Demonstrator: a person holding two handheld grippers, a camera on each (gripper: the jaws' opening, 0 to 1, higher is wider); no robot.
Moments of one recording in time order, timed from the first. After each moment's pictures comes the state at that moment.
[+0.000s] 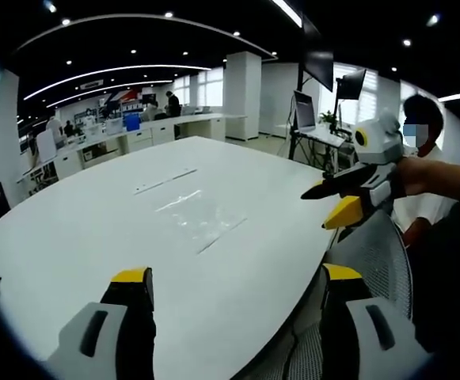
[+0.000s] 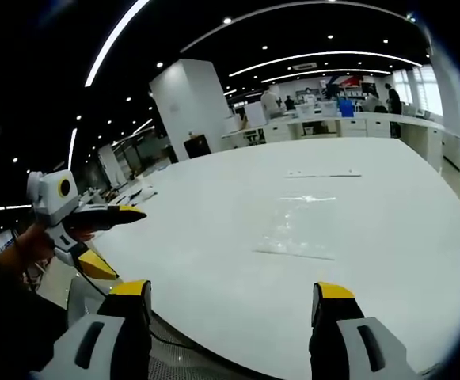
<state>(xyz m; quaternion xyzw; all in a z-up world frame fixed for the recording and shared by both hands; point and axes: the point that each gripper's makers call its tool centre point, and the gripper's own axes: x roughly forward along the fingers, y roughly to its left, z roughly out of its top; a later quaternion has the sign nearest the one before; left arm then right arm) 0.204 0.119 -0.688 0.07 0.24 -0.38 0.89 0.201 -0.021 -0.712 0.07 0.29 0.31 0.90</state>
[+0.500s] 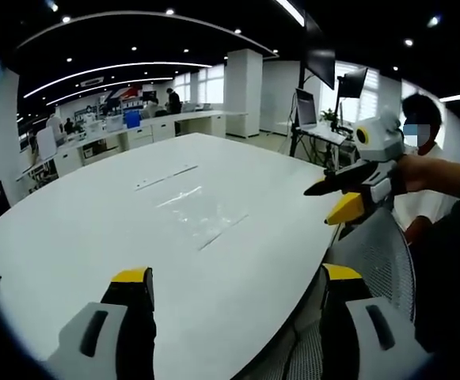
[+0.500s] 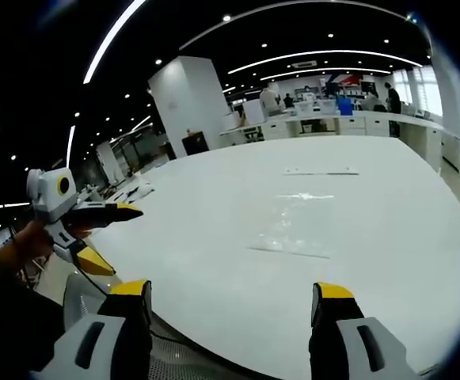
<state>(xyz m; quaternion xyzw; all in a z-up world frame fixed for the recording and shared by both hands) 0.206 0.122 -0.694 0.07 0.25 -0.37 0.89 0.203 -0.028 -0.716 0.06 0.30 0.31 0.90</state>
